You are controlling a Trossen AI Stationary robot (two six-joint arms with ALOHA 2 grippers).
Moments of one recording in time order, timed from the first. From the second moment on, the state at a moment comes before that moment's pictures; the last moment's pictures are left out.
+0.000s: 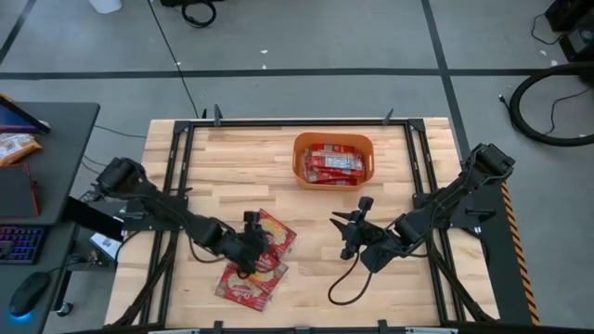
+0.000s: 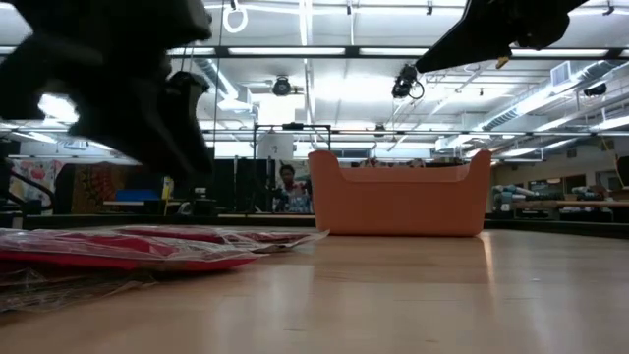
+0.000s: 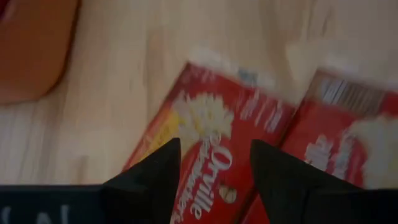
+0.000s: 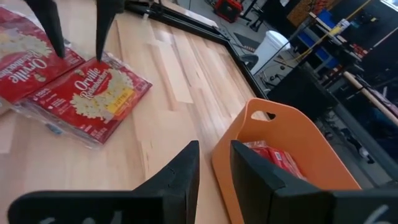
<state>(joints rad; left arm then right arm) -0.52 1.57 0.83 -0.23 -0.51 -0.21 0.61 1.49 0.87 -0.20 1.07 0.21</state>
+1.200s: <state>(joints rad) -0.59 1.81 0.90 -0.39 -0.61 -0.10 0.61 1.49 0.83 -0.14 1.04 0.18</state>
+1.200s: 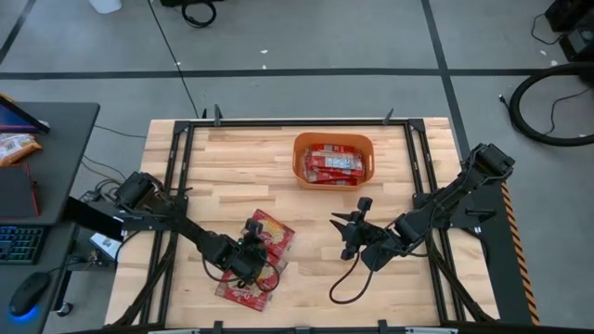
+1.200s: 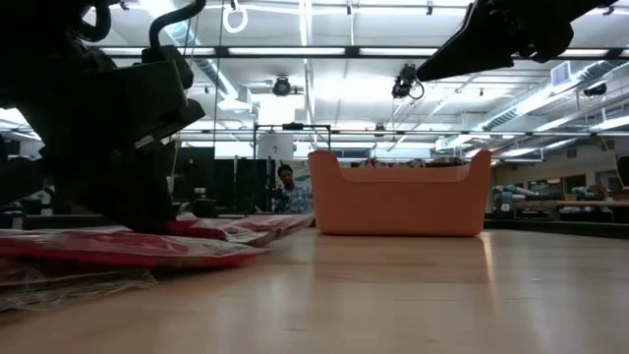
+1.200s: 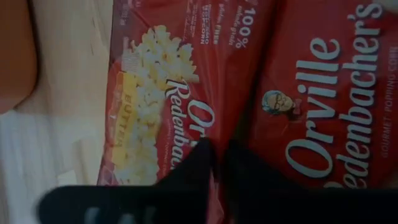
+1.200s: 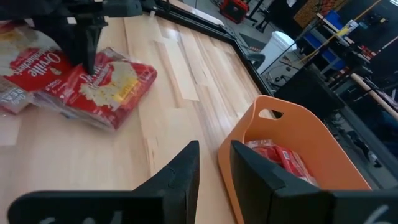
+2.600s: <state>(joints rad) 0.09 2.02 1.50 -0.06 -0.51 0.22 0.73 1.39 0.83 -0.67 1.50 0.75</state>
